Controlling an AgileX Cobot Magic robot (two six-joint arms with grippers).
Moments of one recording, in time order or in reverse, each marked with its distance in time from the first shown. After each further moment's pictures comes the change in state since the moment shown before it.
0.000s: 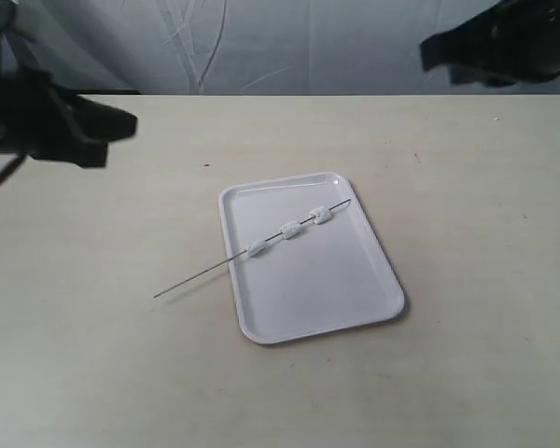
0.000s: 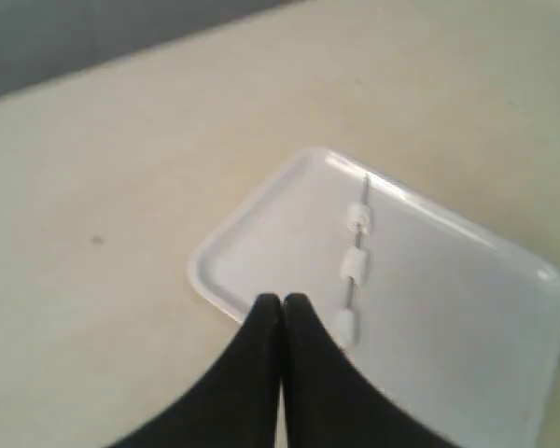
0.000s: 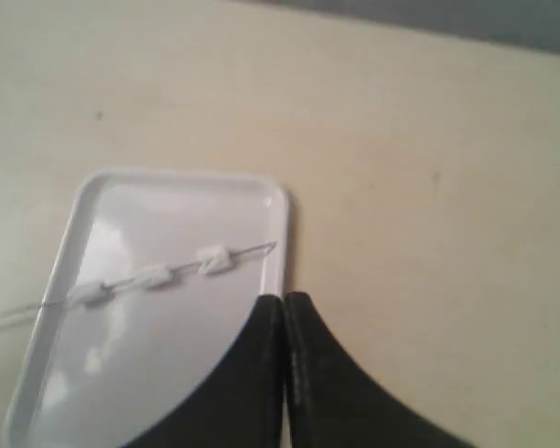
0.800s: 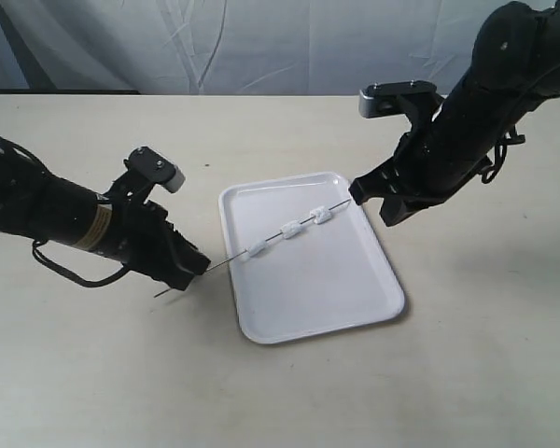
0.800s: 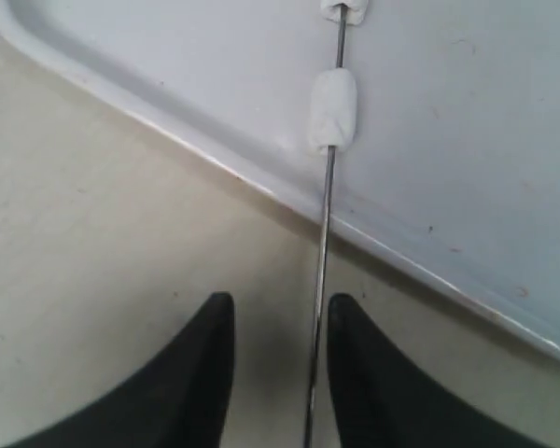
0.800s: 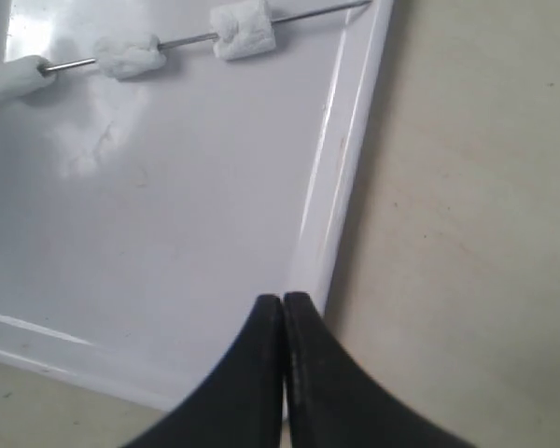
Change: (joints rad) left arm -0.207 0.412 -0.002 0.020 0.180 0.094; right arm 0.016 0.428 -0.044 0.161 0.136 -0.201
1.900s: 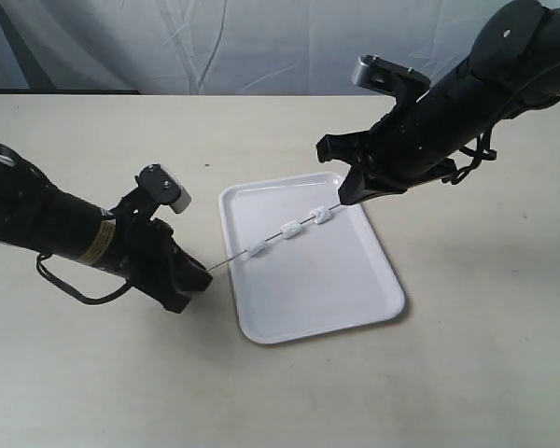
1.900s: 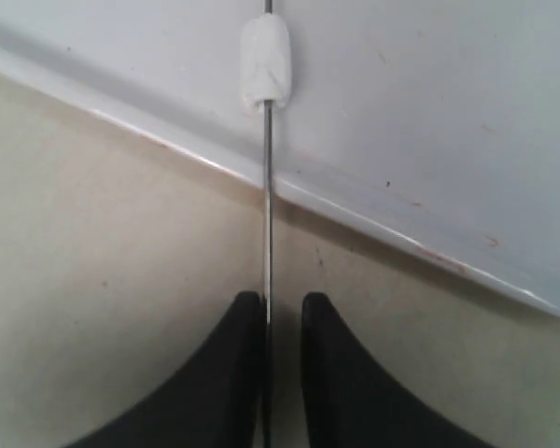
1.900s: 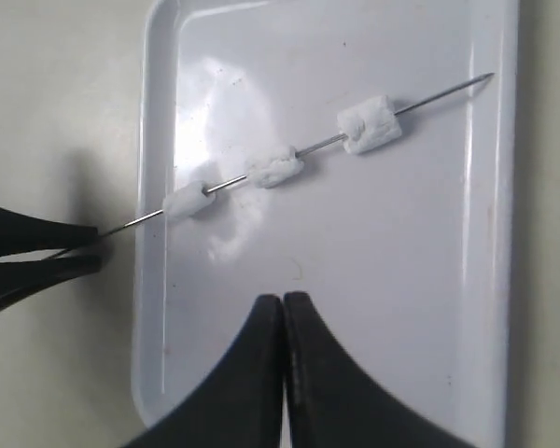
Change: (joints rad) left arm 0.000 0.045 0.019 -0.015 -0.051 0.129; right arm 0.000 0.006 0.000 0.340 -0.078 -0.007
